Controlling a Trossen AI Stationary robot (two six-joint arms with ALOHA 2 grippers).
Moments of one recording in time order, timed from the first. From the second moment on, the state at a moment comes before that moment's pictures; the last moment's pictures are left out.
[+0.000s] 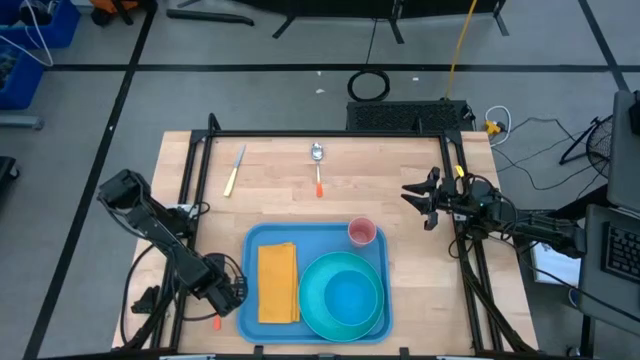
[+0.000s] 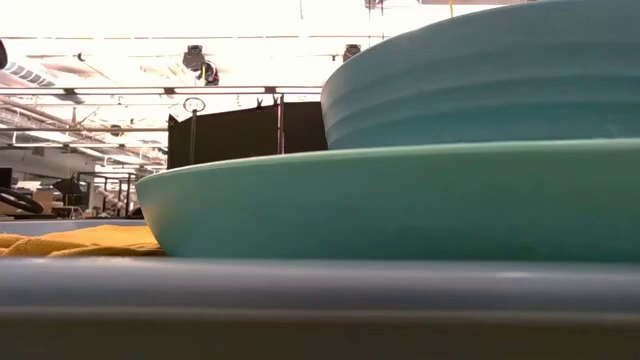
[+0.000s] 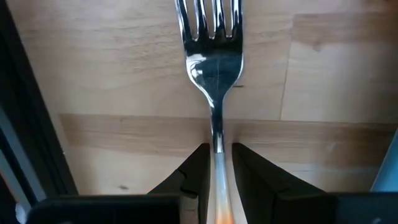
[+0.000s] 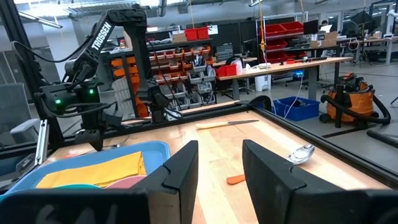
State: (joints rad) left arm -0.83 1.57 0.77 -0.74 0.18 -2.40; right arm -0.28 0.07 0.02 0.13 -0.08 0.14
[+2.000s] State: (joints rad) left arm -0.69 1.58 0.87 -0.45 -0.36 -2.07; right arm -0.28 0.07 0.02 0.13 -0.08 0.15
